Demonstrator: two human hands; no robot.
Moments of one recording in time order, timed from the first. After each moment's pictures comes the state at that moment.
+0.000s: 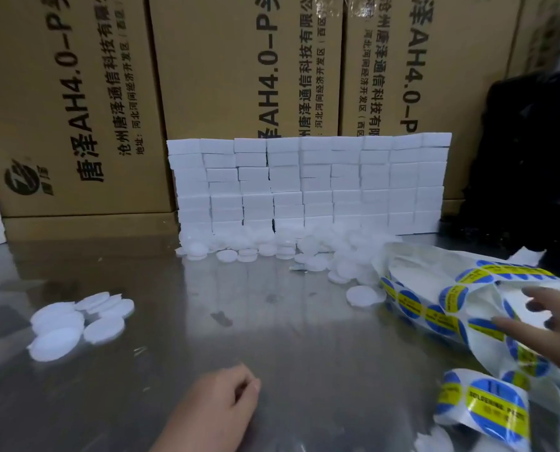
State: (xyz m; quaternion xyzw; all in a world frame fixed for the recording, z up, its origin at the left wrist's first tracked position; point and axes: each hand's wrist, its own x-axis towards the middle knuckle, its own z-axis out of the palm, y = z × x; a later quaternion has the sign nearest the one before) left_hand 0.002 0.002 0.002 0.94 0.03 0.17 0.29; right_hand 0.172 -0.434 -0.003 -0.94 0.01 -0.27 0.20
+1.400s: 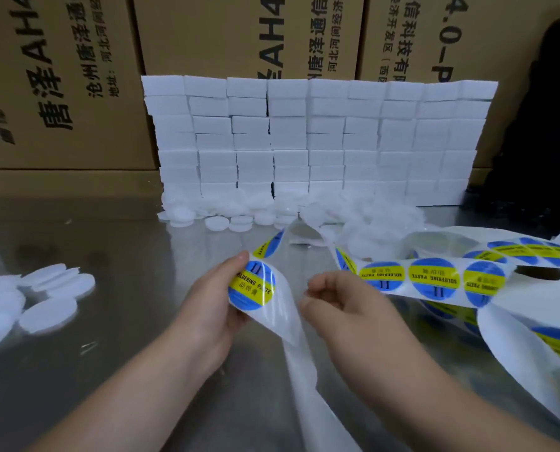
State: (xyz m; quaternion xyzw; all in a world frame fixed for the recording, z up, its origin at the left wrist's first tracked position) left_hand 0.121 0.002 0.027 0.53 0.08 0.13 0.84; right_hand 0.100 -0.152 0.049 -0.78 -0.16 0.00 0.60
